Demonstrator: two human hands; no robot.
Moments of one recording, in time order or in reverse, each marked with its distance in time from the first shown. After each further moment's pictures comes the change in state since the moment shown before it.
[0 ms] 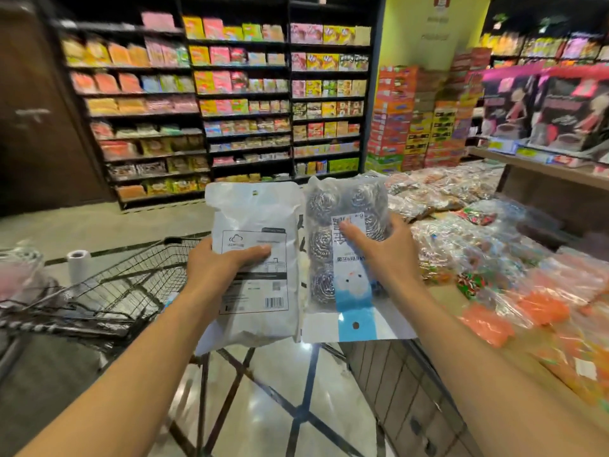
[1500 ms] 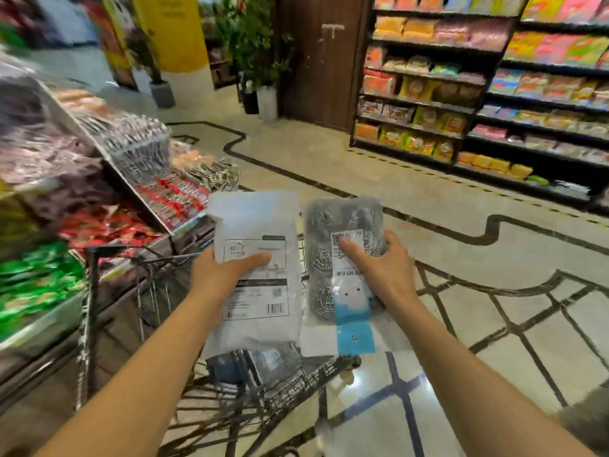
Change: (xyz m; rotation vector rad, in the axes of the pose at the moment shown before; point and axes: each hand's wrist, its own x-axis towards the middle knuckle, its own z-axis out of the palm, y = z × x) left_hand 0.492 -0.132 -0.192 -0.116 0.915 -0.287; right_hand 0.376 0.031 0.660 0.116 -0.989 -0.104
